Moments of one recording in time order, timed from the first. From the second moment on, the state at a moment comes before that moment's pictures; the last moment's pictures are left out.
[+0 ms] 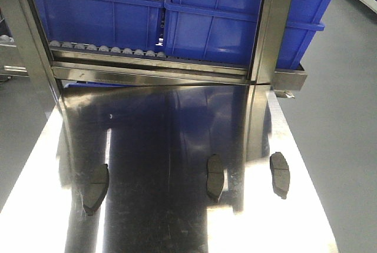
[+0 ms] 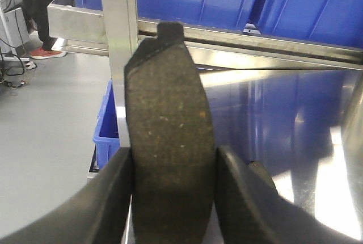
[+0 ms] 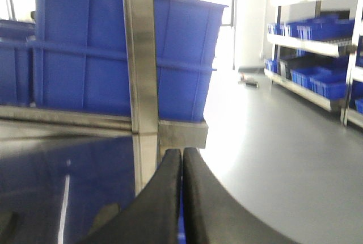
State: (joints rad) left arm 0.02 0.29 -0.35 -0.07 0.41 0.03; right arm -0.06 -0.01 0.03 -0.13 0.00 0.12
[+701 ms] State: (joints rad) left arm 0.02 0.29 -0.35 -0.07 0.41 0.03; right arm -0.06 0.65 -0.50 -0.11 0.54 0.11
